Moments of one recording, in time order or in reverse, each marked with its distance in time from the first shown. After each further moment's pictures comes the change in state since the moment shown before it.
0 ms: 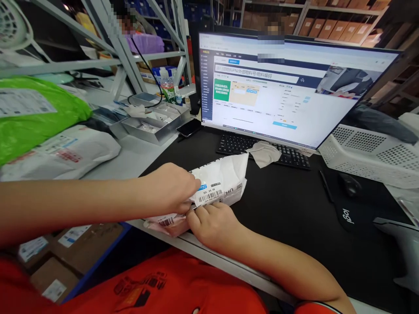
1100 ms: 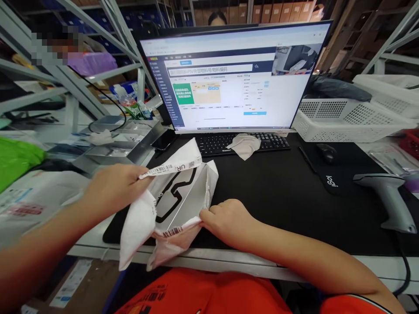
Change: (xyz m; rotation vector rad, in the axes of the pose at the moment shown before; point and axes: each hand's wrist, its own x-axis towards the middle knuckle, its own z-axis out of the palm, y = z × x) left_hand 0.000 -0.071 0.013 -0.149 0.188 -0.486; right_hand -0.036 0.020 -0.010 0.027 -0.090 0.264
